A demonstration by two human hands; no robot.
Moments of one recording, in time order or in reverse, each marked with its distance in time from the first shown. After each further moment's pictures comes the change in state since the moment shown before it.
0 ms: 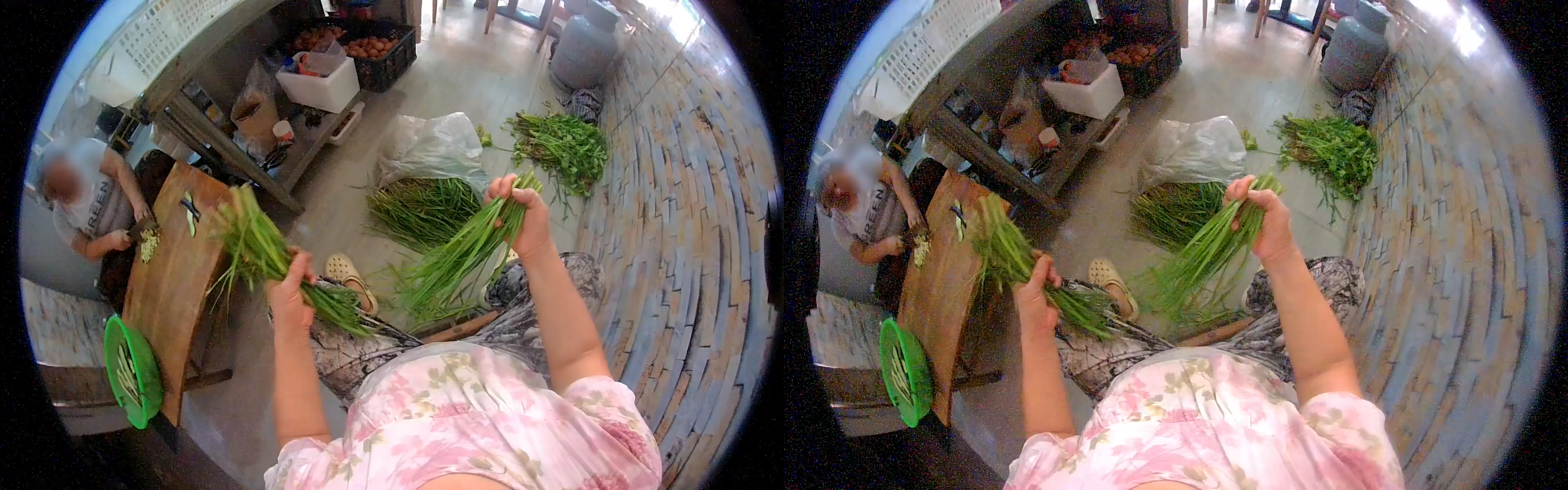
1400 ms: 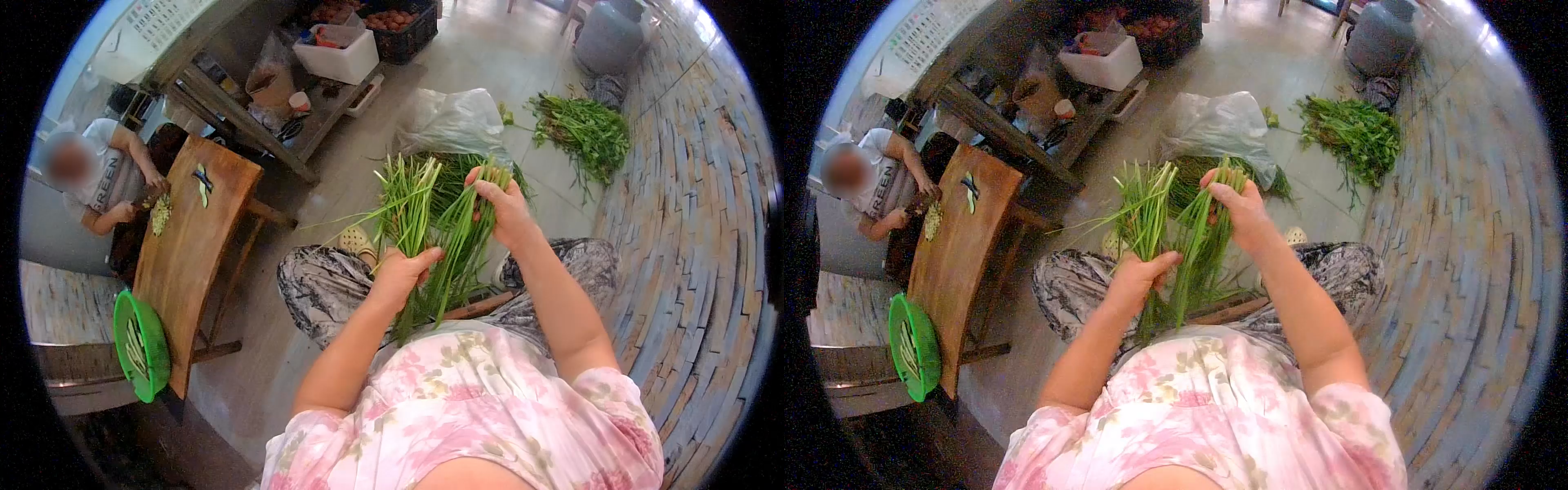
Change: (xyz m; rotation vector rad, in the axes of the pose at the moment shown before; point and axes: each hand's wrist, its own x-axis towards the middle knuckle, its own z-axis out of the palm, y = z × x) left_hand -0.045 -0.068 0.068 0.470 -0.351 -0.478; right_hand -0.002 0.048 0.030 -0.416 0.196 0.148
